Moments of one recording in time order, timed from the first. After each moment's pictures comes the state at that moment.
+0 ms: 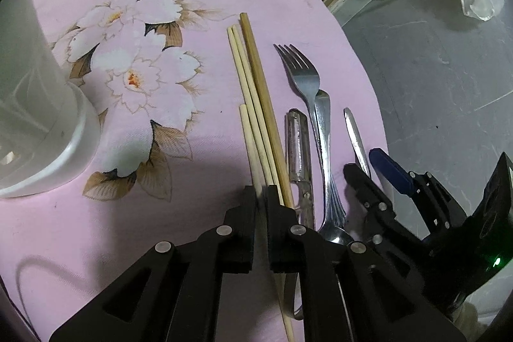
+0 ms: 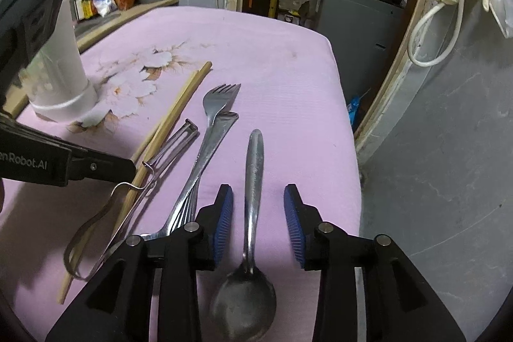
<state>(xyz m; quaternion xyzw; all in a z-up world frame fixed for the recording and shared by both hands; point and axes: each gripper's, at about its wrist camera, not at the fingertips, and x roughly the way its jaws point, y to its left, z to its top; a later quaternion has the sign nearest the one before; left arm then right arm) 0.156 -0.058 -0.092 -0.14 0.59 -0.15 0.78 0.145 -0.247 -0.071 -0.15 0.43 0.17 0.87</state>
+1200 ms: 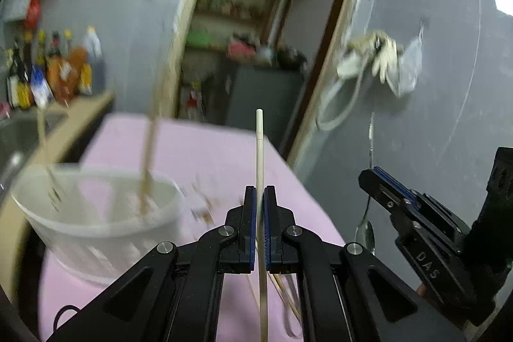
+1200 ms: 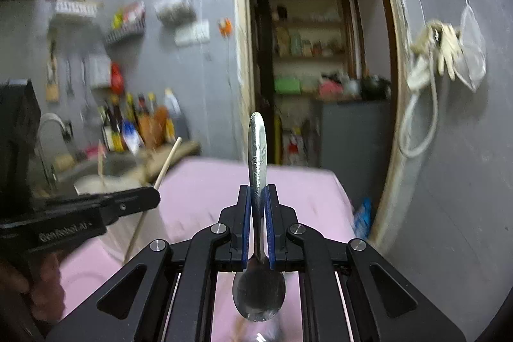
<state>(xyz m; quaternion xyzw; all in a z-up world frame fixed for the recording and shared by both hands) 0.065 -0.016 0.049 -0.10 0.24 -0.14 0.96 0.092 -0.221 0.072 -0.01 0.16 0.21 0.96</state>
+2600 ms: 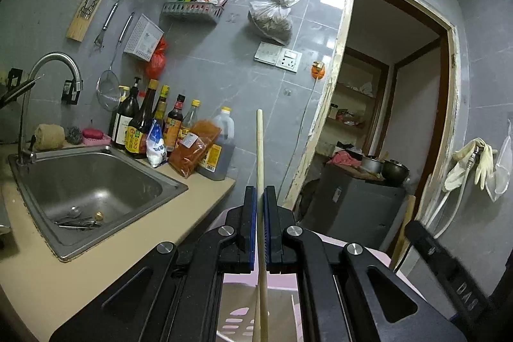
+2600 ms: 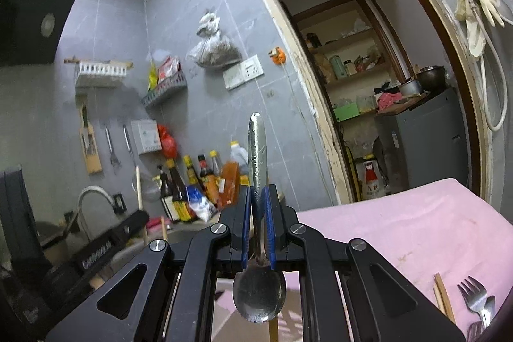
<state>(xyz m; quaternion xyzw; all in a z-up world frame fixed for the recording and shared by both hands) 0.065 0.178 0.026 -0.16 0.03 0.09 0.98 0.138 -0.075 0.030 0.14 0.08 0.32 0.93</state>
